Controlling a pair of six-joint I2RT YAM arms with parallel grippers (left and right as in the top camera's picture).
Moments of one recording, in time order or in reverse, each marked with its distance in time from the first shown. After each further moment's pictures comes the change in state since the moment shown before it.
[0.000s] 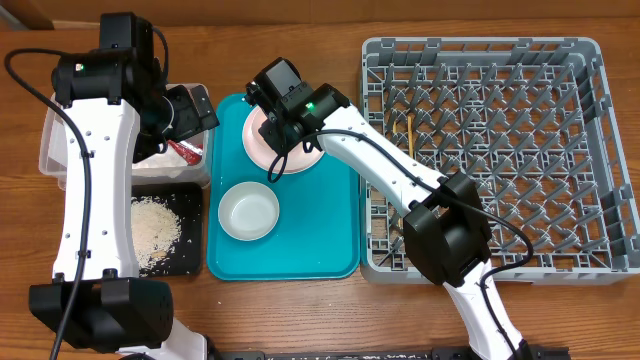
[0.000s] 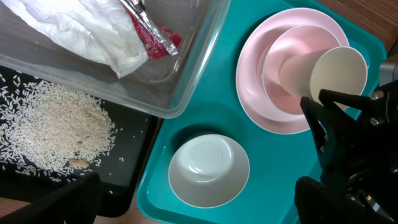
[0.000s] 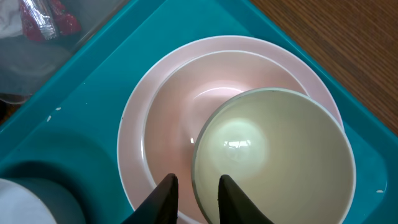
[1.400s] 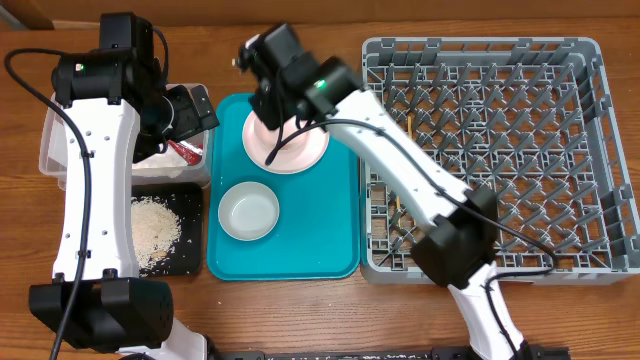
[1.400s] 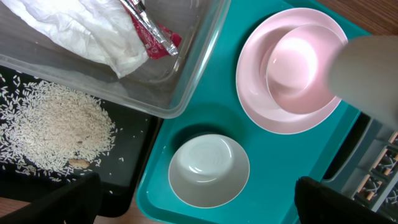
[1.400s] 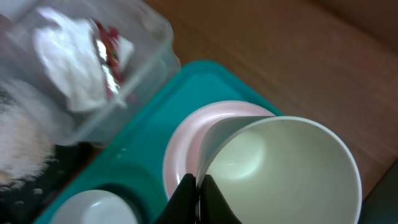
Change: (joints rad) left arm 0.000 0.000 0.000 0.000 0.000 0.000; right arm -0.014 -0.037 0.289 -0.167 -0.054 0.076
